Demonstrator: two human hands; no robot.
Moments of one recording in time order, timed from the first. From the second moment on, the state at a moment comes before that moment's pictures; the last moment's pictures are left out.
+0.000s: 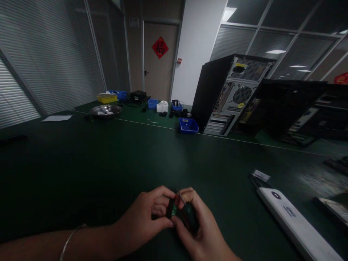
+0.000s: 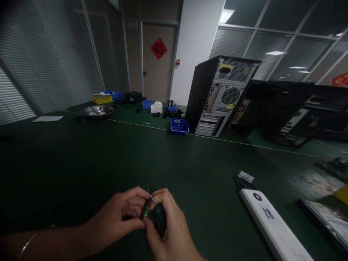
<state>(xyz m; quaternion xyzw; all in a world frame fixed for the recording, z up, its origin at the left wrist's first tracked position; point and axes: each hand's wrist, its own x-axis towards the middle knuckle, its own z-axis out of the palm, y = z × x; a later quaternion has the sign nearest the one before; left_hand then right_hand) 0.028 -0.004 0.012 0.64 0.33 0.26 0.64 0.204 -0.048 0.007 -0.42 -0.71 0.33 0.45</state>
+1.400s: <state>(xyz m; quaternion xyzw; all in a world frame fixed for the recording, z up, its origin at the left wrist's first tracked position) 0.022 0.006 0.019 0.64 0.34 0.33 0.60 0.215 -0.041 0.016 -0.41 -0.74 0.31 0.43</state>
